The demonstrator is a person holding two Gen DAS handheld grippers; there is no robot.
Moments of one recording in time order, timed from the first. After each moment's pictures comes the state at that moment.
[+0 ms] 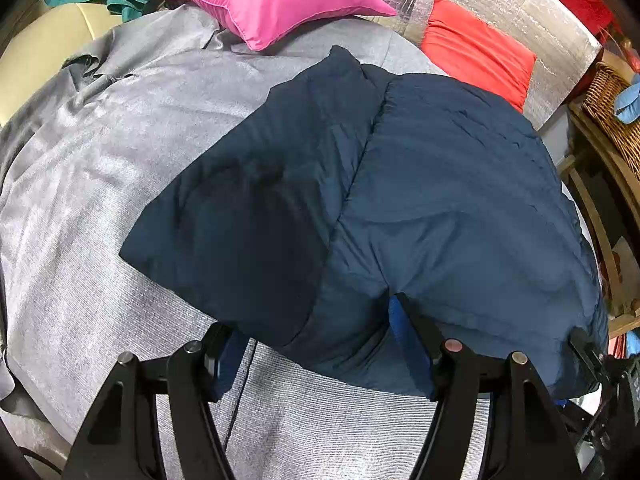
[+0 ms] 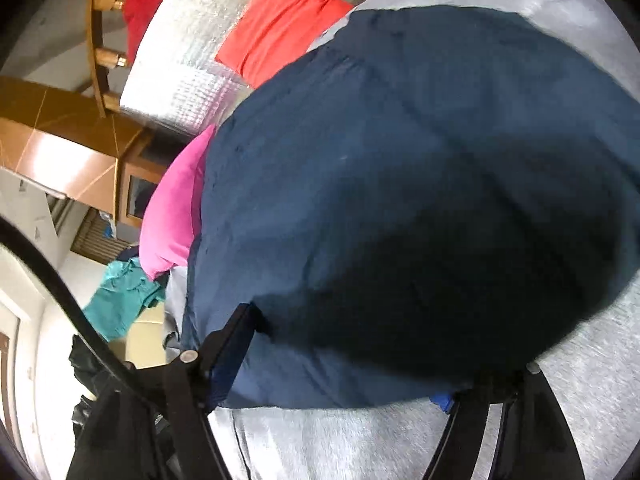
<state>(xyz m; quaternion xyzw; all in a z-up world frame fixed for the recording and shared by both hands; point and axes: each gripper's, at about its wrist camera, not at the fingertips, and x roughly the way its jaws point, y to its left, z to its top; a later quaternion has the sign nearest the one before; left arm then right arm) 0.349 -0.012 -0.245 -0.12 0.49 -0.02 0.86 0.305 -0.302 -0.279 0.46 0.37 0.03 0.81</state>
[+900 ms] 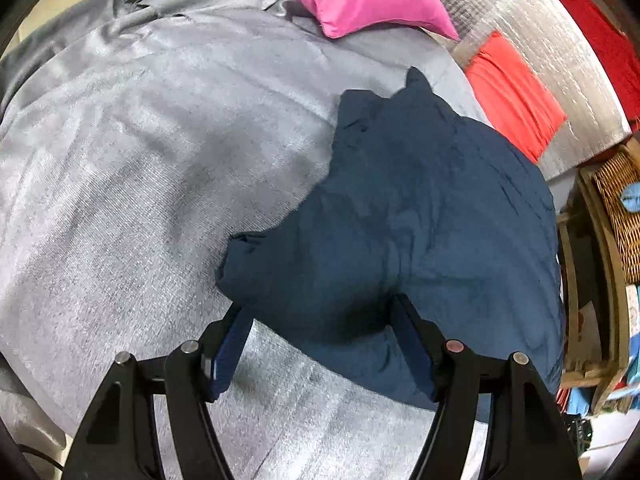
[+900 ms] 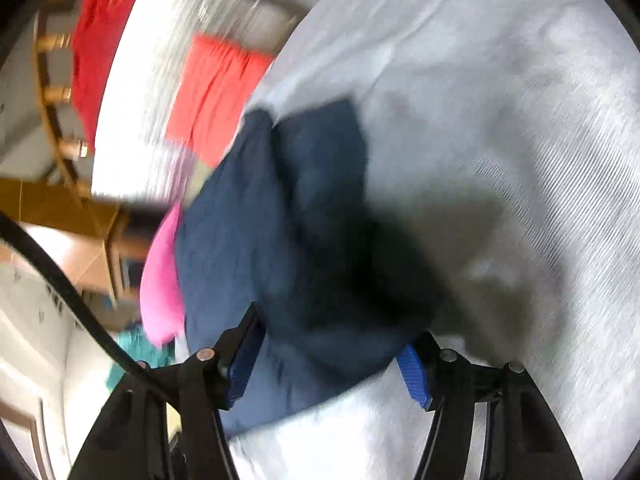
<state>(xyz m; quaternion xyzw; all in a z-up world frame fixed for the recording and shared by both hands) 0.362 0.068 -0.248 -0.25 0.52 -0.01 0.82 0.240 -0.423 -0.295 0.56 0.33 -0.06 0.76</state>
